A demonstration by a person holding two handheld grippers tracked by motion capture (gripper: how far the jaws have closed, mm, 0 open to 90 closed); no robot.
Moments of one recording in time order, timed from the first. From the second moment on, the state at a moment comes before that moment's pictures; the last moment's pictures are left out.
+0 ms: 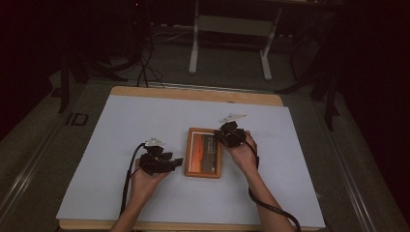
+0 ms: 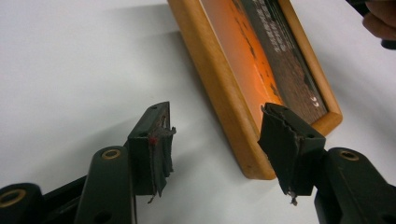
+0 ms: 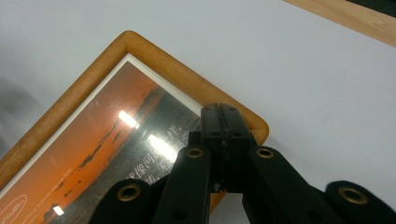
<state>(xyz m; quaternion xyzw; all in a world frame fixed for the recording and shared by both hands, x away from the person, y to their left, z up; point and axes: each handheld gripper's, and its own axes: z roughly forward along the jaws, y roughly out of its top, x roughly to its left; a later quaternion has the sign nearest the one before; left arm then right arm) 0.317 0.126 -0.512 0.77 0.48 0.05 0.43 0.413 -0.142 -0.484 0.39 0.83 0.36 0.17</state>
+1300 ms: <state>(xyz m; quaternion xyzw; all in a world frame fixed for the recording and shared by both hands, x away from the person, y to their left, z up) 0.310 0.112 -0.500 0.76 0.45 0.04 0.46 0.425 -0.165 -0.502 0.43 0.82 0.35 0.16</state>
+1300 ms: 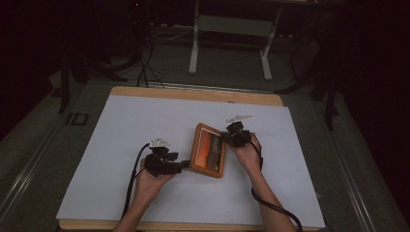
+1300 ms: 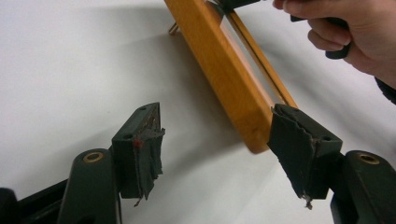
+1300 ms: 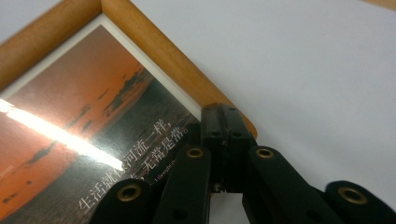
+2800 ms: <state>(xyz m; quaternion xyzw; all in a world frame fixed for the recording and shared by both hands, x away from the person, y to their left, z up) 0.331 0.036 -0.486 0.78 0.44 0.03 0.44 0.421 -0.187 -0.482 0.43 0.81 0.36 0.15</state>
